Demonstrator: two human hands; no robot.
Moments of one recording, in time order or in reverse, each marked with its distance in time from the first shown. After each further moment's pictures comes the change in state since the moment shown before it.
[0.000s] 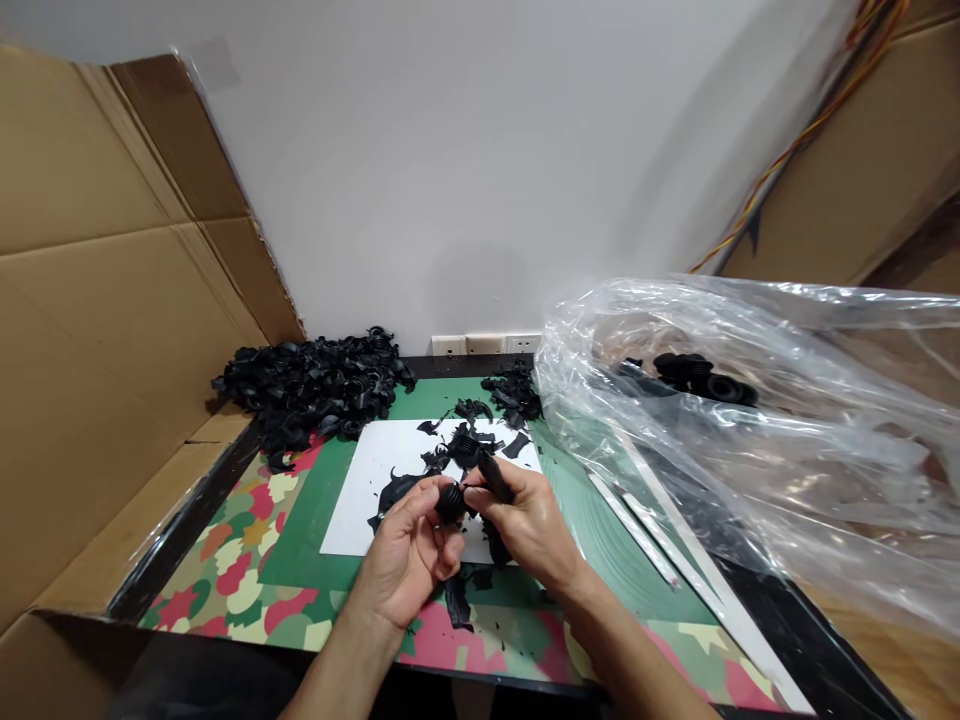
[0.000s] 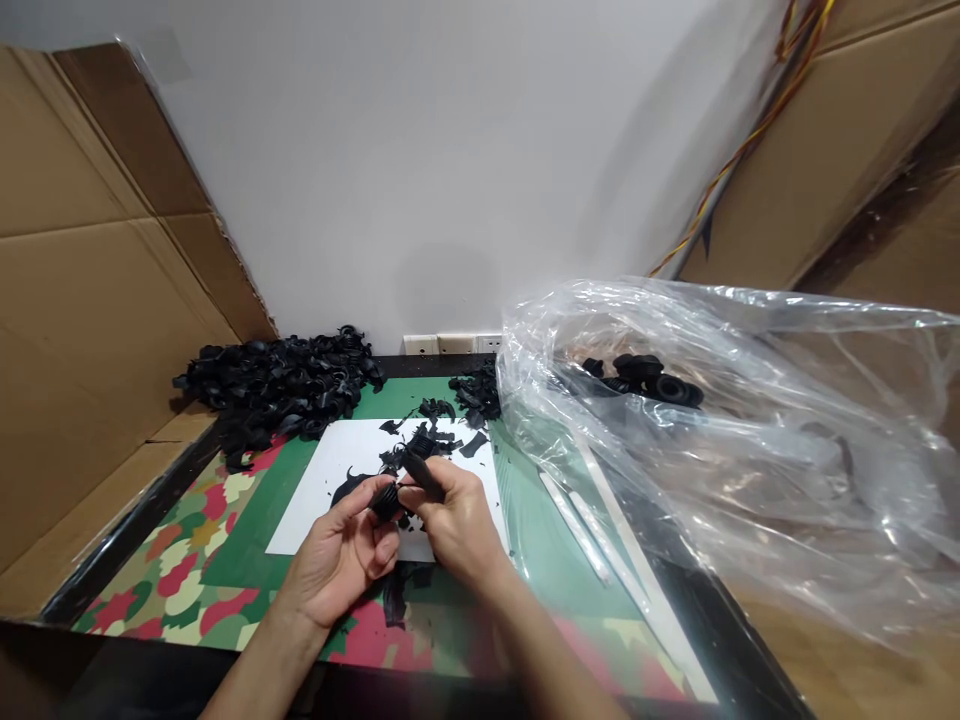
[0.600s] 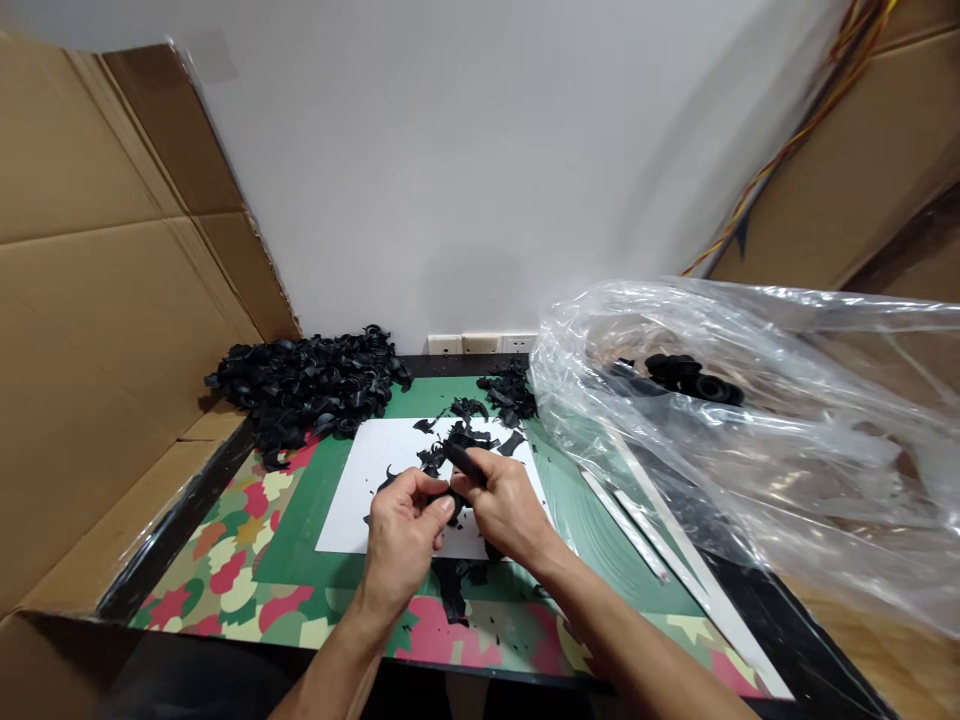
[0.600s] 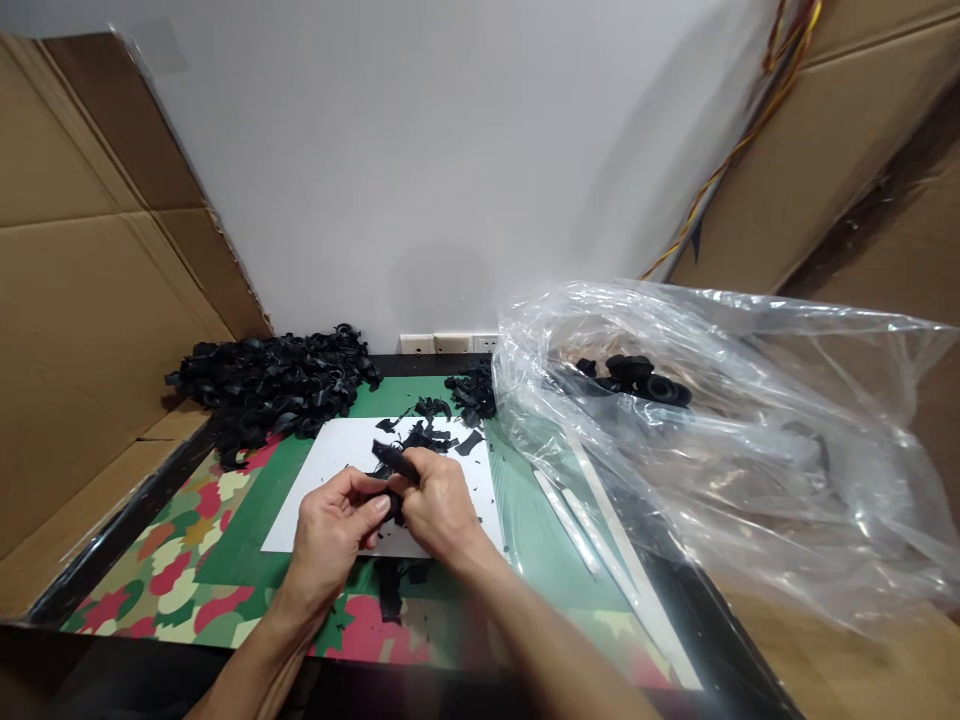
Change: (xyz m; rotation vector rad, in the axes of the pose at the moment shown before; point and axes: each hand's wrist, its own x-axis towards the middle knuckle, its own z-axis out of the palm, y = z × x) left_hand 0.003 0.001 0.007 0.699 0.157 0.507; right_hand 0.013 -0.005 0.012 -0.333 0.013 -0.013
